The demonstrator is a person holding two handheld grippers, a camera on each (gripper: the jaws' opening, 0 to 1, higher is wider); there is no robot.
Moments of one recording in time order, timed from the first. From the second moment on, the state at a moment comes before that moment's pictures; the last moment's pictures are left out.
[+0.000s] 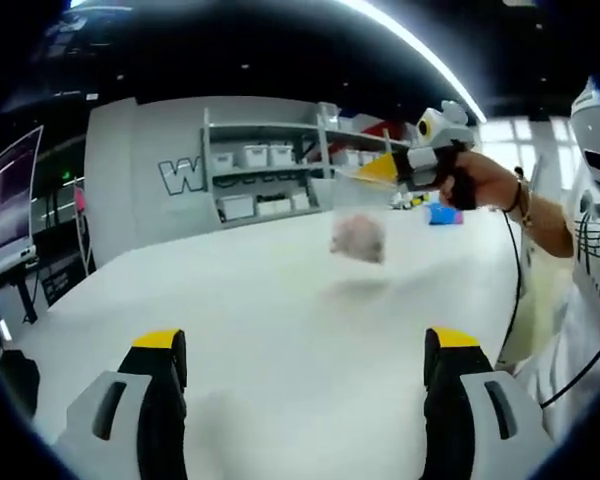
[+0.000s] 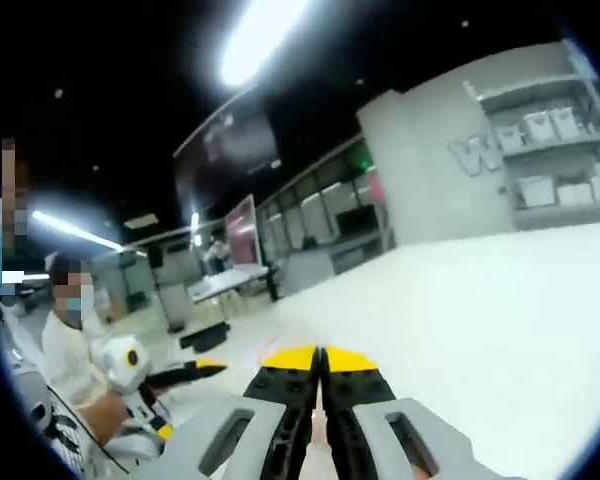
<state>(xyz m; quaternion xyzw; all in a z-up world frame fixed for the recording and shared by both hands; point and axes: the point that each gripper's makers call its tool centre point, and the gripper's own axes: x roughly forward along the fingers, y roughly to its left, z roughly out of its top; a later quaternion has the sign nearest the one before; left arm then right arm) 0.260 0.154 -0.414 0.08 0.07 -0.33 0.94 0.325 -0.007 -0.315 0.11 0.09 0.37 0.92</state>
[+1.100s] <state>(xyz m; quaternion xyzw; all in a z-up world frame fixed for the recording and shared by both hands) 0.261 0.156 -0.413 0.07 0.07 -0.34 0.94 0.417 -0.031 -0.319 0.11 0.12 0.32 0.93</state>
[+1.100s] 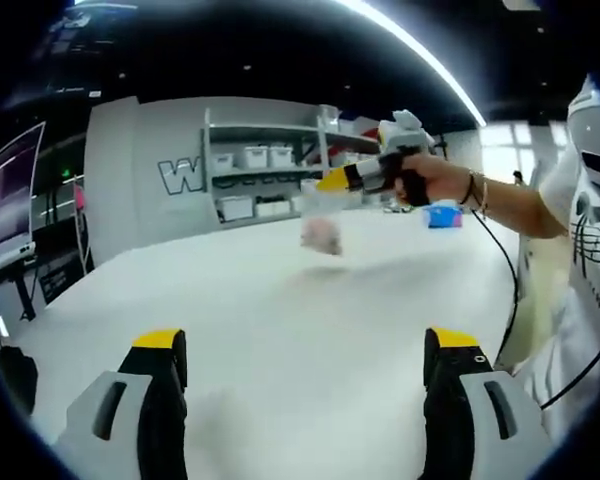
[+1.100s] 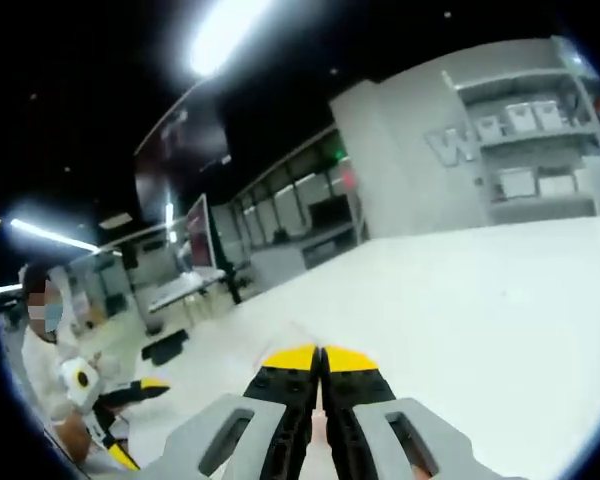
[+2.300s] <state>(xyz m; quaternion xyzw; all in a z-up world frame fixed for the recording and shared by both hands) 0.263 0.171 -0.402 0.08 0.06 -0.33 0.94 0.519 -0.041 -0.323 0.08 0.15 0.26 0.95</state>
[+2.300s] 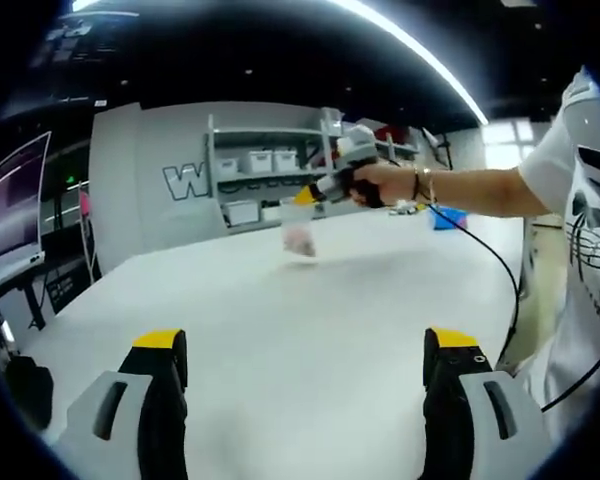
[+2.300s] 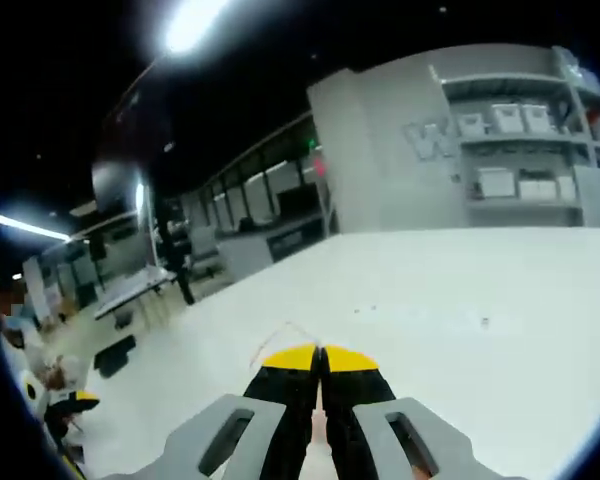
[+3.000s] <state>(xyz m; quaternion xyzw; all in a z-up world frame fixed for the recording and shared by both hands) 0.262 0.168 -0.408 0.08 0.06 -0.32 0.94 0.562 -0.052 -0.332 0.05 0.16 0.22 0.96</state>
